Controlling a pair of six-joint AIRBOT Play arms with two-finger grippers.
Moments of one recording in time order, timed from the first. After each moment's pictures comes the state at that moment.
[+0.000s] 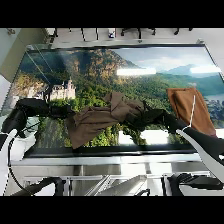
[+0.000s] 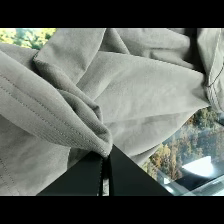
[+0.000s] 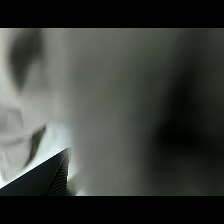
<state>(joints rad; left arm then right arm) 0.06 -1.29 0.97 -2.25 1.07 1.88 0.33 -1.46 0.79 2.54 -0.70 -1.55</state>
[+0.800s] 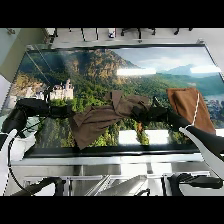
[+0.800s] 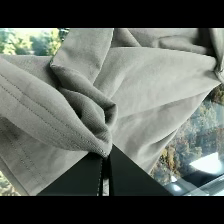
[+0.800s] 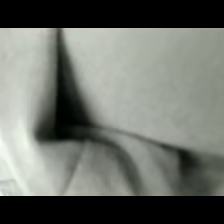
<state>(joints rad) 0.06 -1.29 0.96 -2.24 1.07 1.92 0.26 -1.47 0.79 2.53 -0.53 -1.49</state>
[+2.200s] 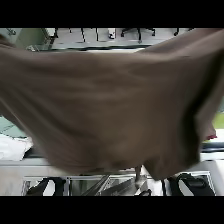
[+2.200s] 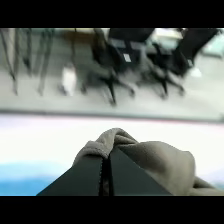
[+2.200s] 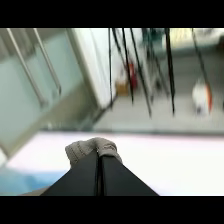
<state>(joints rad) 0.37 -0.82 1.64 -2.32 1.15 1.81 -0.05 -0.81 1.55 2.22 -0.89 -1.72</state>
